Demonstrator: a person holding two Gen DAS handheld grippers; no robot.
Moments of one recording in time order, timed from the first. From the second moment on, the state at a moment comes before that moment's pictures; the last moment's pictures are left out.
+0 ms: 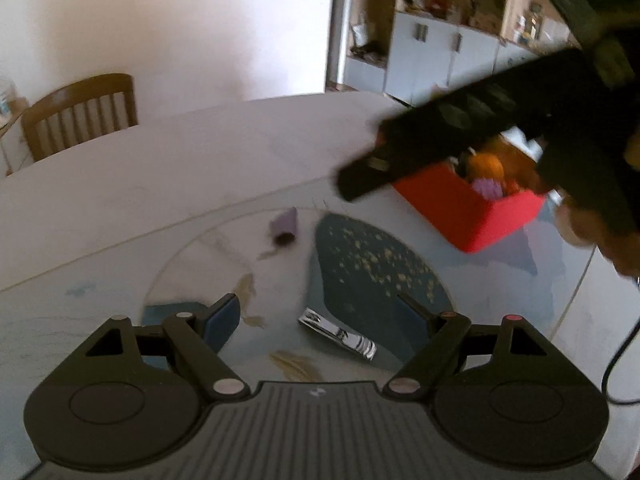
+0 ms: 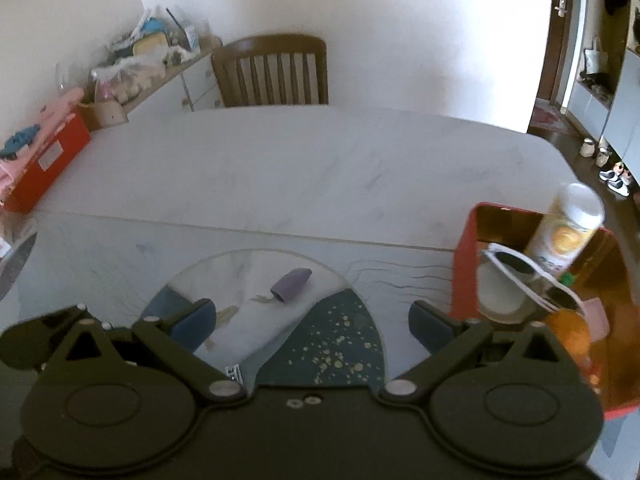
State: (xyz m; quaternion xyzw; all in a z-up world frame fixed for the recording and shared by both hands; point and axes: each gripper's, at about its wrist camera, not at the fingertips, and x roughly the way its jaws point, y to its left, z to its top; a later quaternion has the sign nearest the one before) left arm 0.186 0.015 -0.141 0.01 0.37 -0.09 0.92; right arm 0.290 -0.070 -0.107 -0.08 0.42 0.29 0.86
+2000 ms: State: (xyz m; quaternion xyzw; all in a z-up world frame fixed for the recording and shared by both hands) left arm 0.180 0.003 -0.174 0.05 0.37 -0.12 0.92; right arm 0.276 -0.073 -0.145 -0.11 0.47 0.30 0.82
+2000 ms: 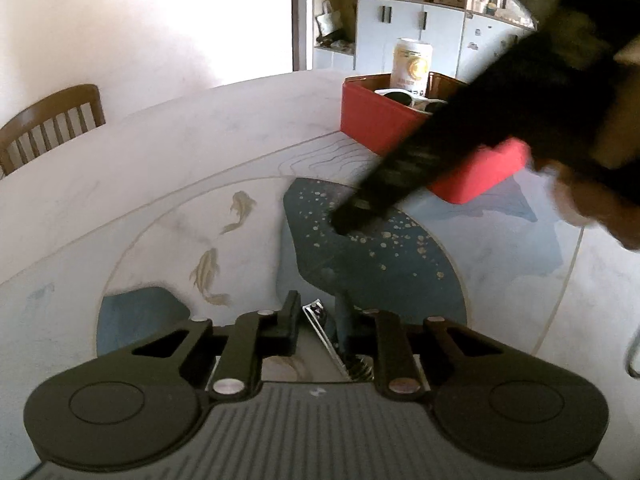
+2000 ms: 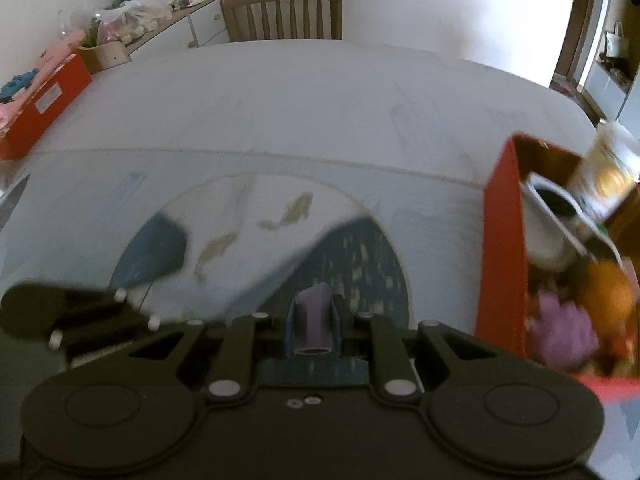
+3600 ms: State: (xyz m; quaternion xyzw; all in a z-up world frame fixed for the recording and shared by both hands) left arm 0.226 -0.106 -0.065 -0.04 0.31 0.02 0.95; right arm 0.302 -0.291 -0.086 -0.07 0.36 0.32 0.88
